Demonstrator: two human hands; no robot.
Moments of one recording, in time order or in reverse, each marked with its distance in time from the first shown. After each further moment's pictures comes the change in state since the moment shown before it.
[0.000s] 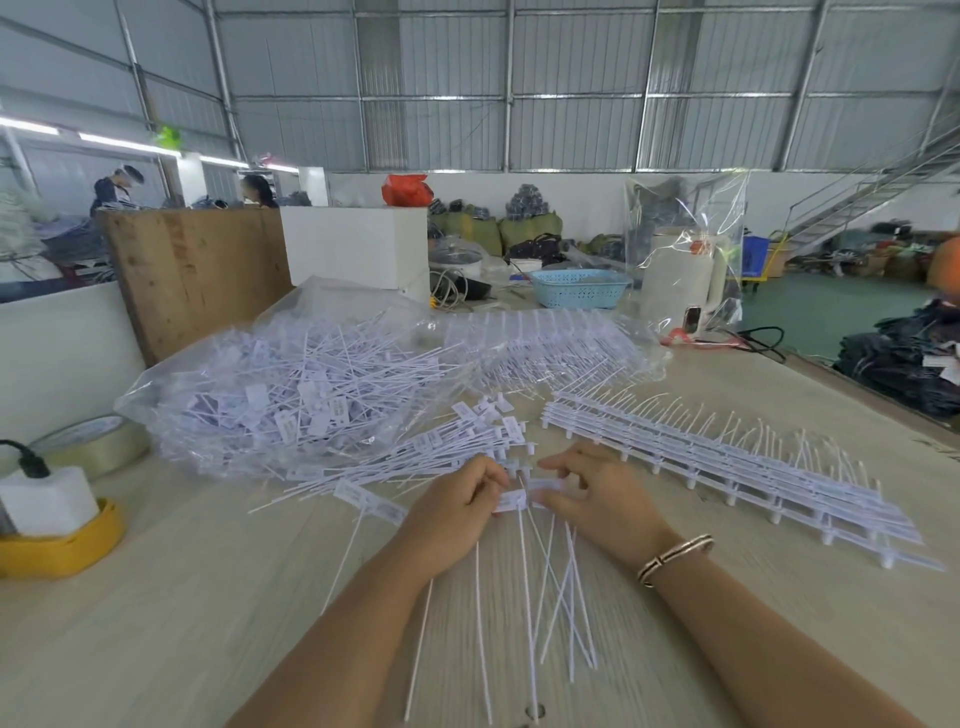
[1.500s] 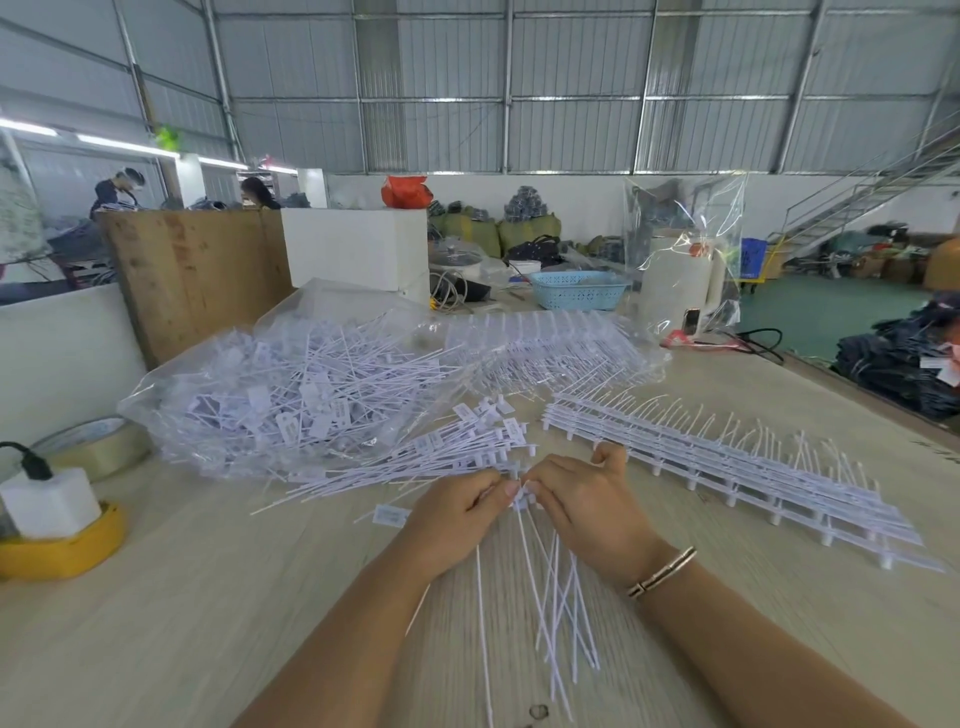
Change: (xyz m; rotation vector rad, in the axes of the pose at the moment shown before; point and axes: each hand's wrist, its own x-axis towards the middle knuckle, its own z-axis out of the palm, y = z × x) left_hand 0.000 -0.004 0.002 -0.032 0.019 0.073; right_hand -0.009 -0.026 0.004 -0.350 0.062 -0.244
